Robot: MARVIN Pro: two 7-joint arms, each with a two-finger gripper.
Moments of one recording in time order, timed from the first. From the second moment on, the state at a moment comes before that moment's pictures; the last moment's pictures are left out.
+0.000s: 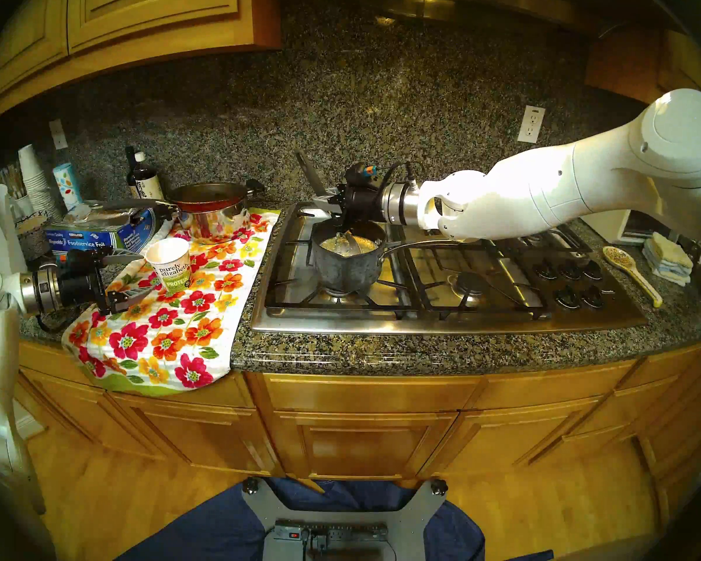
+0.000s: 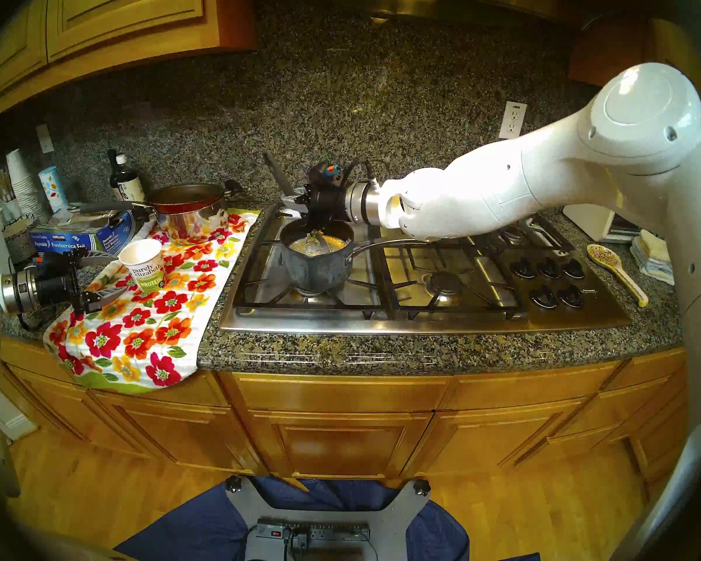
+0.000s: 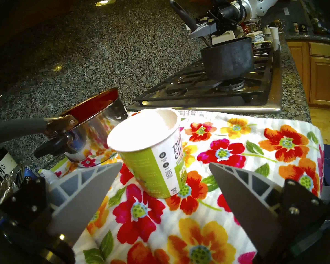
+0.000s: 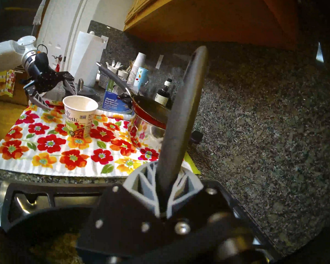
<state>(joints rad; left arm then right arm) 1.34 -0.74 -2.05 -1.10 -0.23 -0.18 -1.49 0.40 -1.26 -1.07 -1.25 1.84 -0.67 0.33</state>
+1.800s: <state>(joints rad) 1.34 -0.74 -2.05 -1.10 -0.23 -0.18 -1.49 0.47 -1.27 -1.03 -1.37 1.91 -0.67 0.28</state>
